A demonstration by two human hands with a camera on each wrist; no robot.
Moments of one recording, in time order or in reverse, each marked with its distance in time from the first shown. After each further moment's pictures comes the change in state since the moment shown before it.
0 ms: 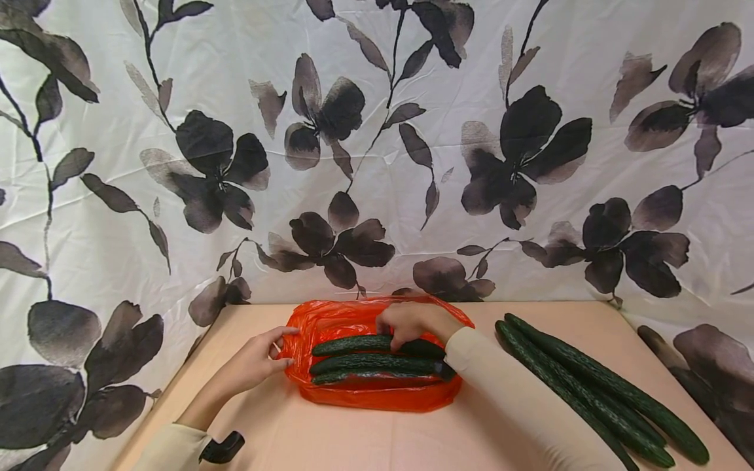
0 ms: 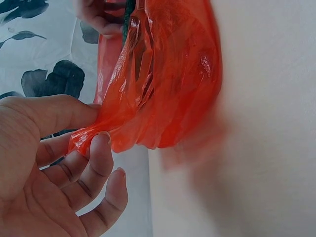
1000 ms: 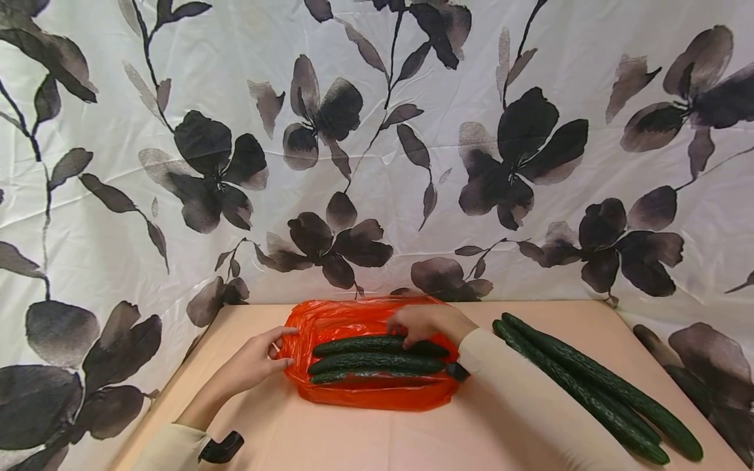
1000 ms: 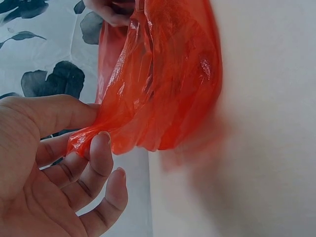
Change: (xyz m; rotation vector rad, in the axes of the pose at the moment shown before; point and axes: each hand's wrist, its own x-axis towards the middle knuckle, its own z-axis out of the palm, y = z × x) left_hand 0.000 0.001 0.001 -0.005 -0.002 0.012; right_hand -0.018 0.020 0.005 -0.019 -0.003 -0.043
